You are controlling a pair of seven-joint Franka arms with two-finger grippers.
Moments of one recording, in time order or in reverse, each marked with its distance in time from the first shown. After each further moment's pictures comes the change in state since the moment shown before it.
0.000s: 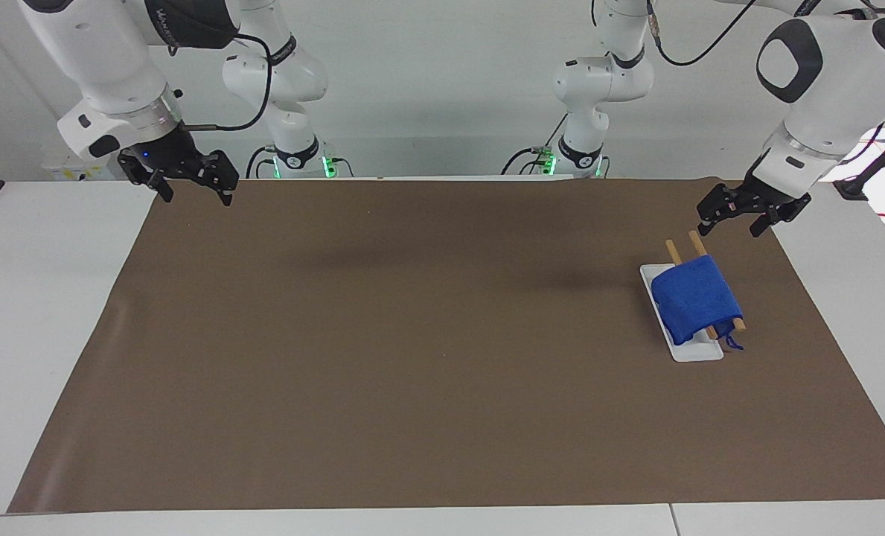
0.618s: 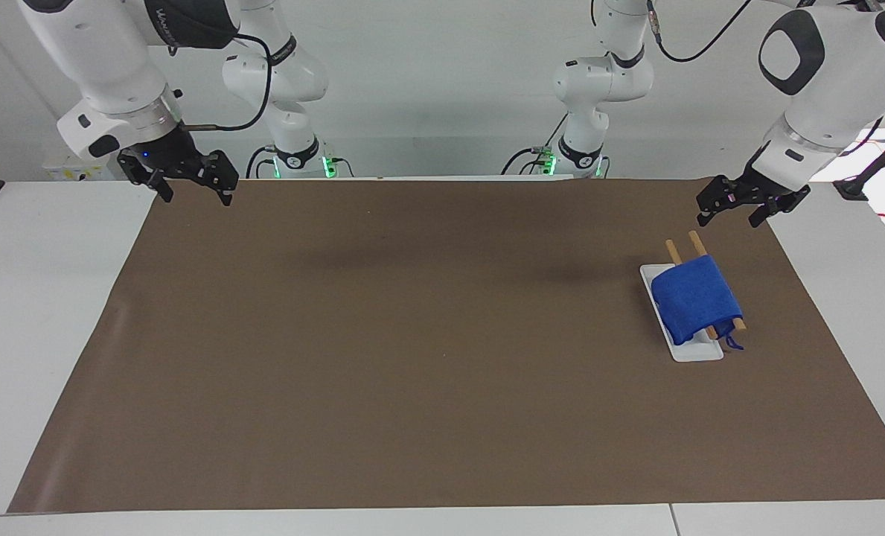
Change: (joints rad) left arm 0.005 -0.025 -0.001 0.002 0.003 -0.069 0.000; right arm 0.000 0.000 0.000 0.000 0.000 0.000 0.000
